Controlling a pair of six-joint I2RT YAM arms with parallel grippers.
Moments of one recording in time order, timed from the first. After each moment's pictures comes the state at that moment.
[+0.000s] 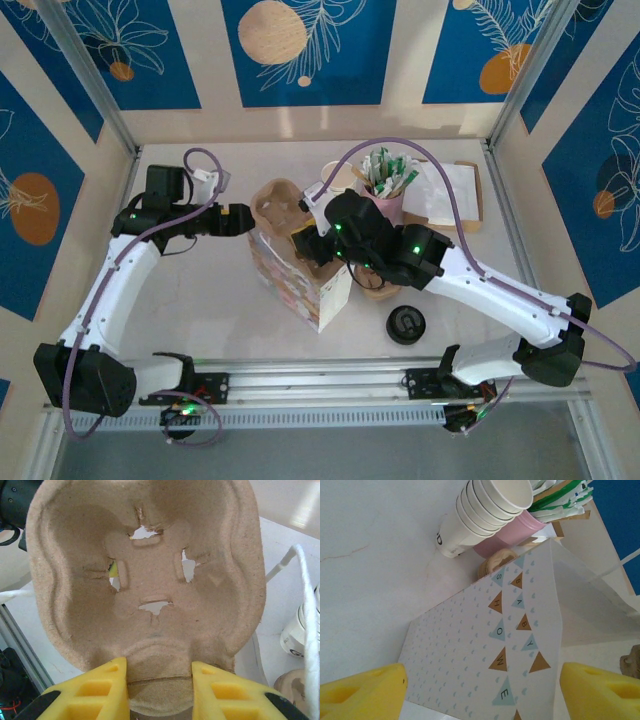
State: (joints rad) left arm -0.16 1.22 1.20 -0.79 0.69 -0.17; right arm 1.07 1.30 1.44 -0.70 0.20 0.26
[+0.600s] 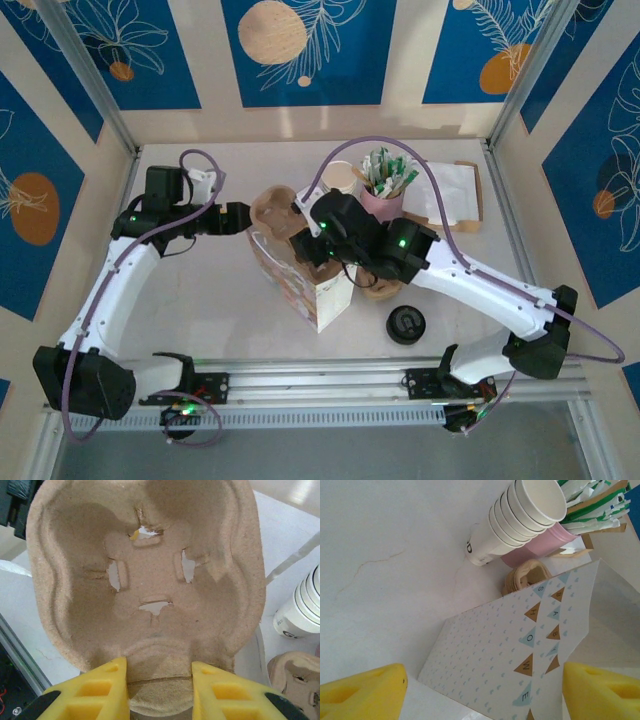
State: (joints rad) left arm -0.16 1.21 1.18 -0.76 0.57 -0.20; right arm 1.07 1.39 1.51 -0.80 0.22 0.27
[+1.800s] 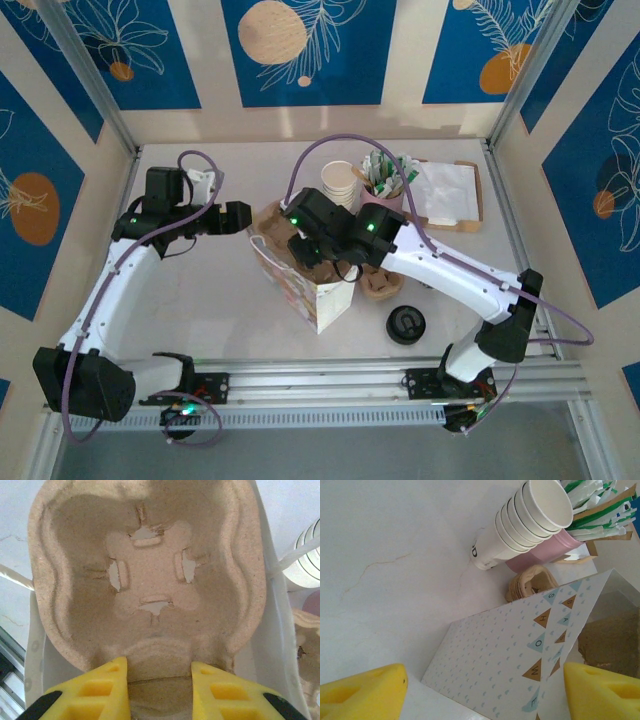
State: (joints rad) left arm -0.16 1.20 1.16 -0.73 0.55 -0.23; right arm 1.07 1.56 1.70 -1.08 0.24 0.32
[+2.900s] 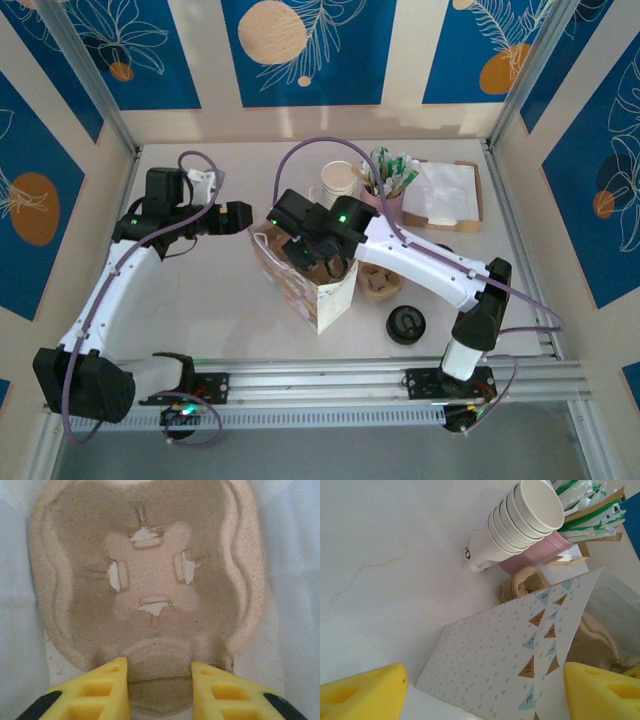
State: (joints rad) left arm -0.16 1.19 1.14 -0.70 0.58 -0.24; right arm 1.07 1.71 1.82 -1.24 0.25 0.32
